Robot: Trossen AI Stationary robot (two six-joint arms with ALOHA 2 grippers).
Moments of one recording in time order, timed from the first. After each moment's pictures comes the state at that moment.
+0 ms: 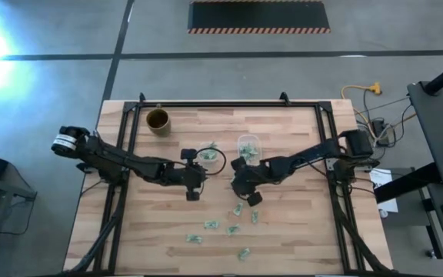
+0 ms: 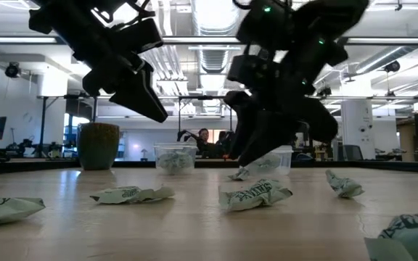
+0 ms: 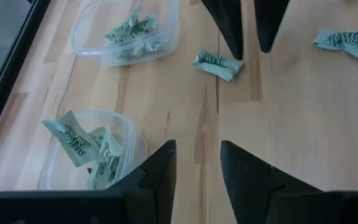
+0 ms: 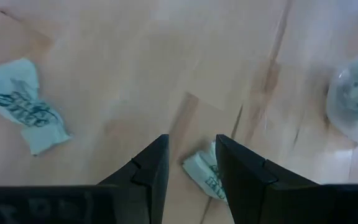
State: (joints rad) left arm -0.20 1.43 0.78 -0.15 -0.43 -0.02; right arm 0.11 1.82 0.98 -0.10 0.06 -0.39
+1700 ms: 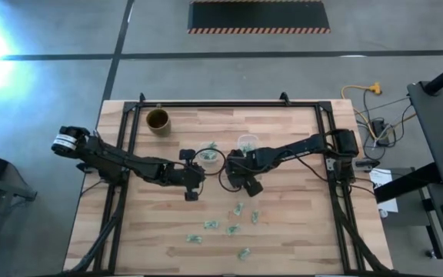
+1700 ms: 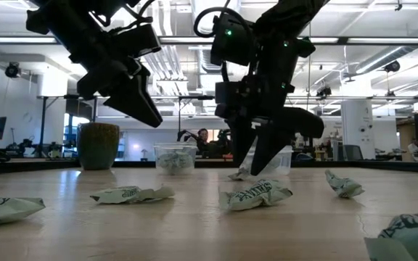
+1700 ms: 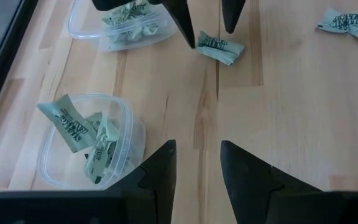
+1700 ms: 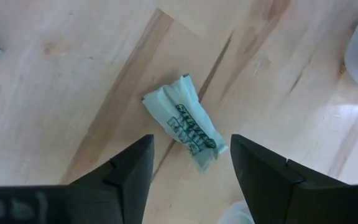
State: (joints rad) left arm -0.21 1.43 0.77 -0.19 -0.43 -0.05; right arm 0.02 1.95 1.25 -0.55 0.08 -0.51
